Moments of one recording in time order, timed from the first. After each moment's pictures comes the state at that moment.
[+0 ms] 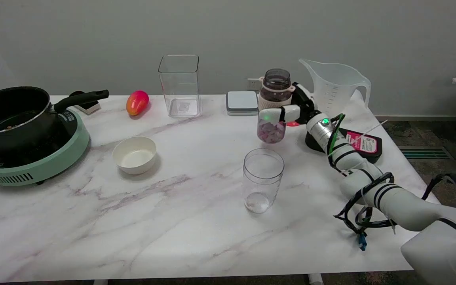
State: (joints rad) arm 0.52 -1.11 -1.92 0.55 0.22 0.71 1.92
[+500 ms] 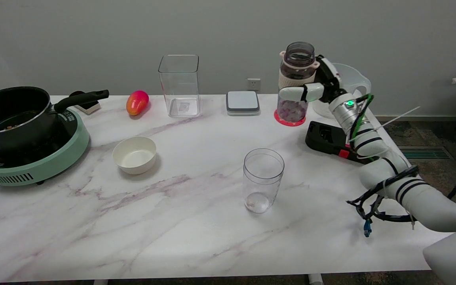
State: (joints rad) arm 0.44 -1.01 -1.77 0.77 0.22 0.70 1.83
